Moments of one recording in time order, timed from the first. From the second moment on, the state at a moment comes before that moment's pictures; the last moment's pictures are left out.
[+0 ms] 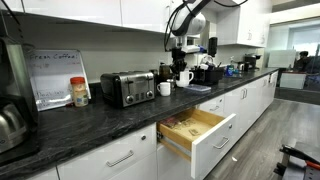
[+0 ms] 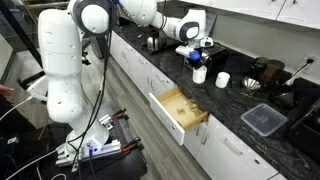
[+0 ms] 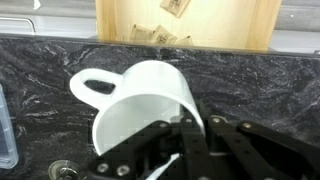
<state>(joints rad) 0.00 0.37 0.00 -1.73 -0.11 2.19 -0.07</state>
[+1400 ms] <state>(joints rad) 0.00 0.14 -0.02 -2.12 -0.21 2.30 0.07</state>
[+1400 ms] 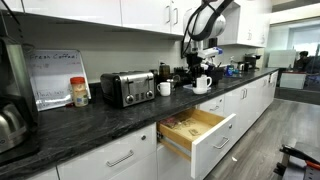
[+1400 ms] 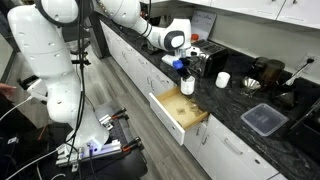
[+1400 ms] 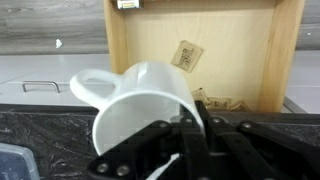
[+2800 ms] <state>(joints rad) 0.02 0.13 -0.02 -2.29 -0.21 2.49 0.18</state>
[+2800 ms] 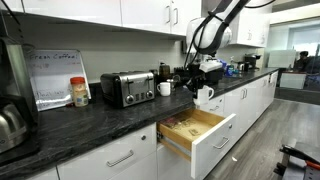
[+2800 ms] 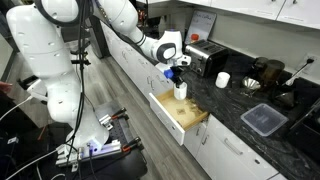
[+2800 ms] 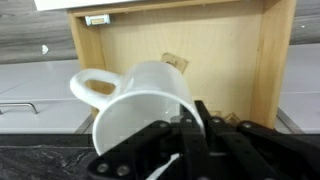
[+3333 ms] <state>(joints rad) 0.03 0.13 -0.02 -2.40 -0.17 2.64 0.18</state>
